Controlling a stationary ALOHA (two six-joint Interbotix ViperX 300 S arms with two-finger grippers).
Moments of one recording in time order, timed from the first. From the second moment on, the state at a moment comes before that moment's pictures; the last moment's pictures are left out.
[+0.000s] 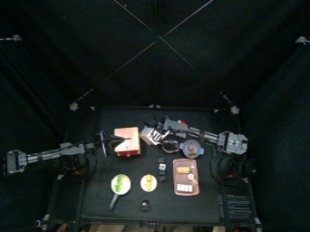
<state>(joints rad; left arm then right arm) 0.39 -0.79 1.23 0.20 -0.41 -0.48 -0.33 0.23 -0.24 -0.01 1.34 0.37</state>
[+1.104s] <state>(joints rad) 0.39 -0.79 1.24 0.20 -0.41 -0.48 -0.34 0.31 -0.29 -0.05 1.29 0.37</state>
